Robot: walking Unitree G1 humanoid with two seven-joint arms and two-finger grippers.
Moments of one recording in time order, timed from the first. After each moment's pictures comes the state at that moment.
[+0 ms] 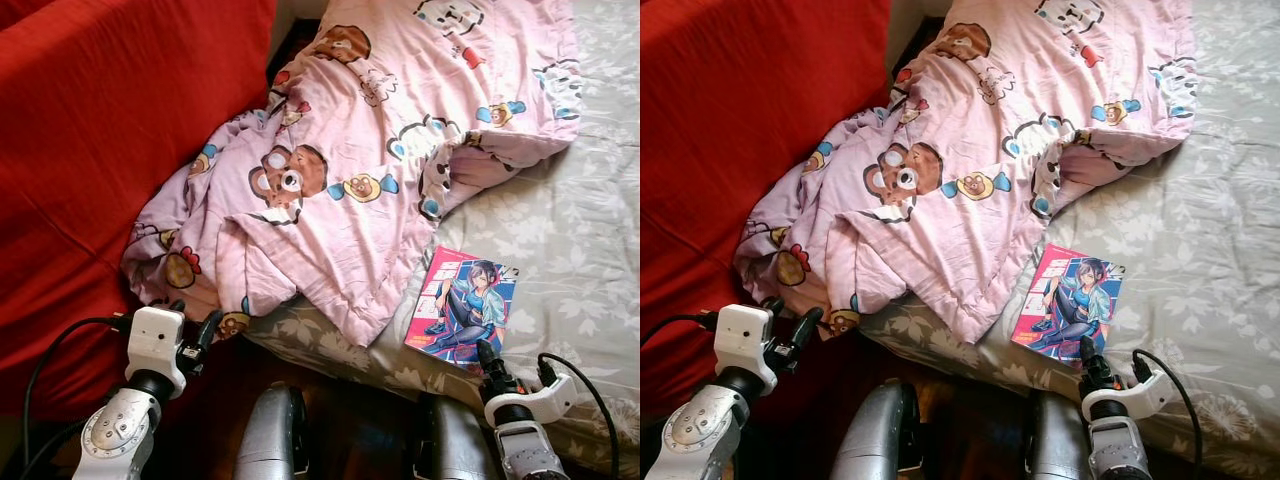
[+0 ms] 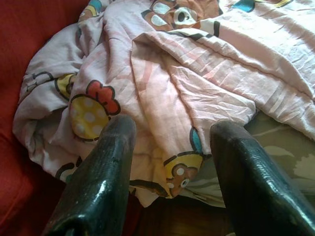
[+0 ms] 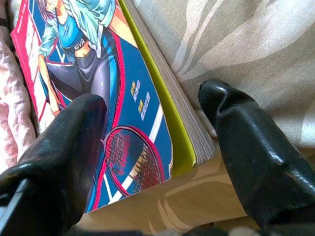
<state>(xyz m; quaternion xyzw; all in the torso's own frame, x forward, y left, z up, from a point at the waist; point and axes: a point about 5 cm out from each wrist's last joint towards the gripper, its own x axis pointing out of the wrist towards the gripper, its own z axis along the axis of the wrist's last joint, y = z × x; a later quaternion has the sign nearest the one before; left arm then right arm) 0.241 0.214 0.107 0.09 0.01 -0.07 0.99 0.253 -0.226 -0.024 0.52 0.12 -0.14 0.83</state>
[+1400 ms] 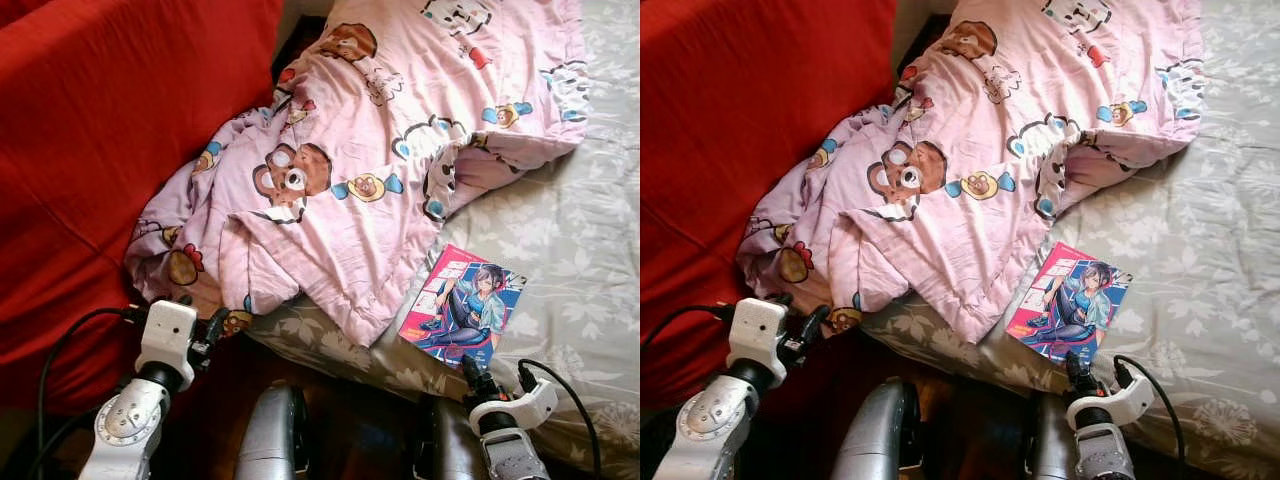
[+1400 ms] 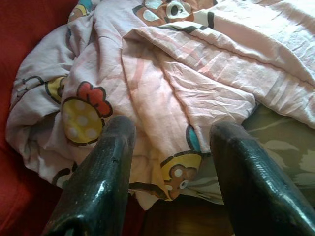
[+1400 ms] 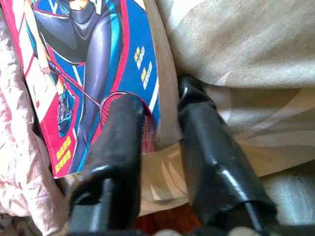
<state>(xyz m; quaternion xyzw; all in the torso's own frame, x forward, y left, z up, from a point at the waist) 0.253 0.205 0.101 0.12 0.01 -0.08 0.99 0.253 -0.209 -0.028 0.52 0.13 -0.12 0.84</state>
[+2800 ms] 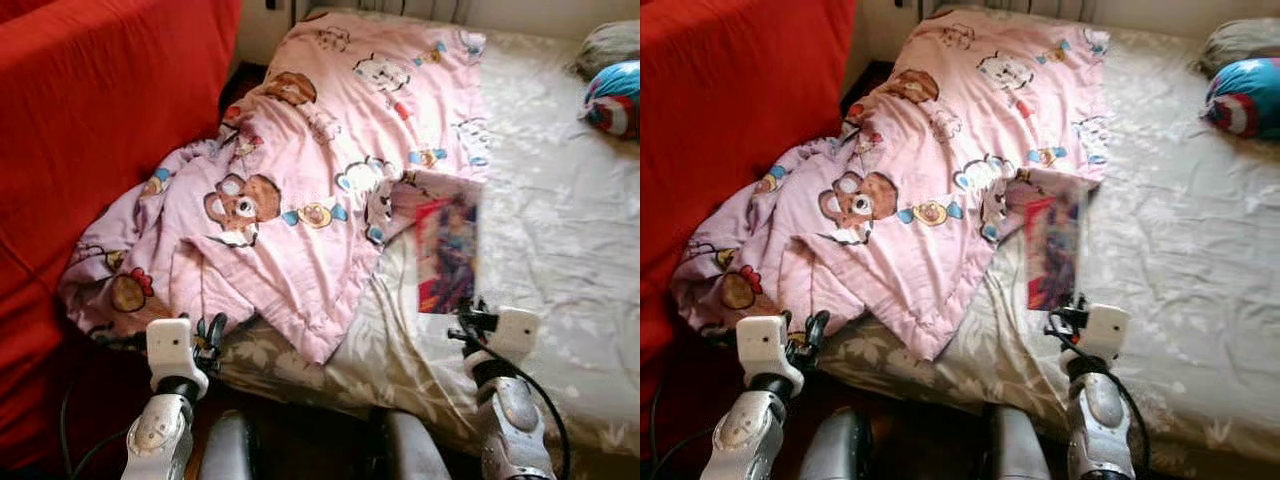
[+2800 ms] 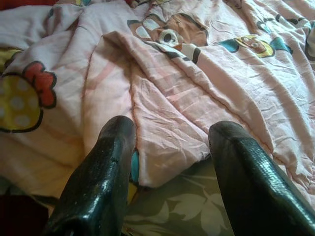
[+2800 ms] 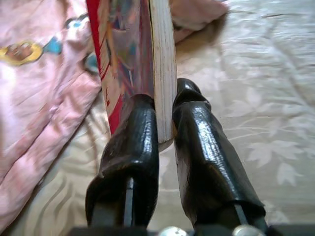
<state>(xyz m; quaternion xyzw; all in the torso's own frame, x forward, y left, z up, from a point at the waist) 0.253 0.200 0.067 -0.01 0.01 0.03 1.00 0.286 -0.186 0.042 0.08 0.05 -0.01 1.00</state>
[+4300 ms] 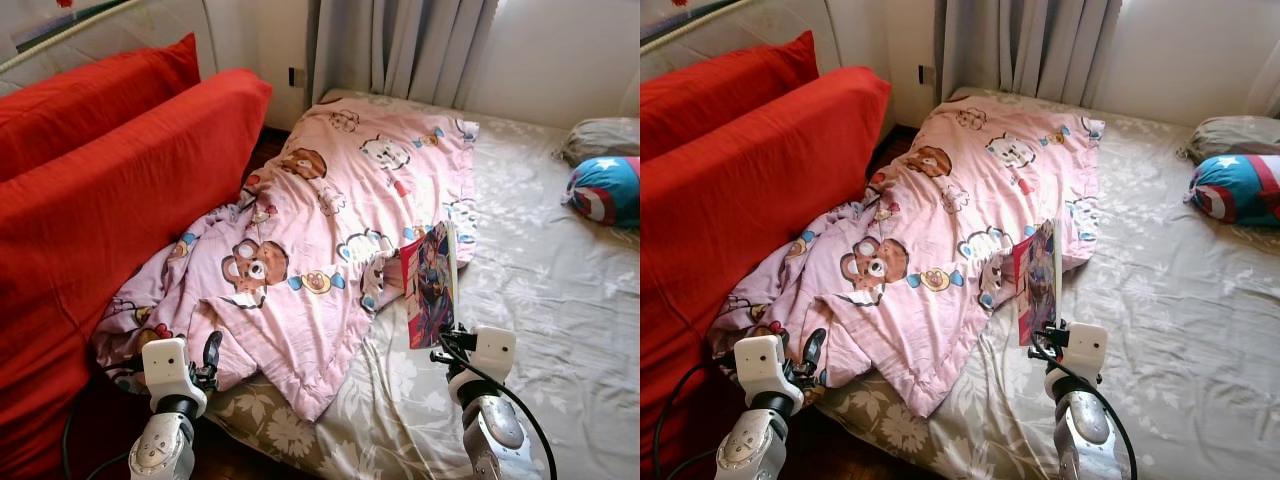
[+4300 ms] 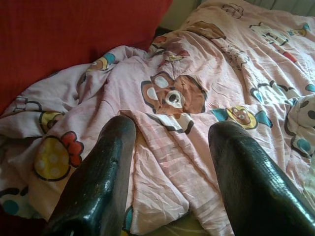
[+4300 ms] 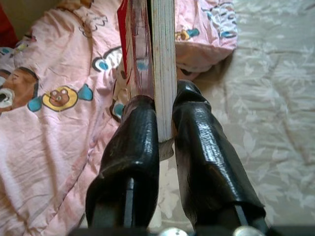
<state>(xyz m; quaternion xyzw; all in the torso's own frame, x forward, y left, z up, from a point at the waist) 0.247 0.206 0.043 -0.03 0.04 0.05 1.00 0.270 -0.177 0.021 0.10 0.12 -0.04 0.99</state>
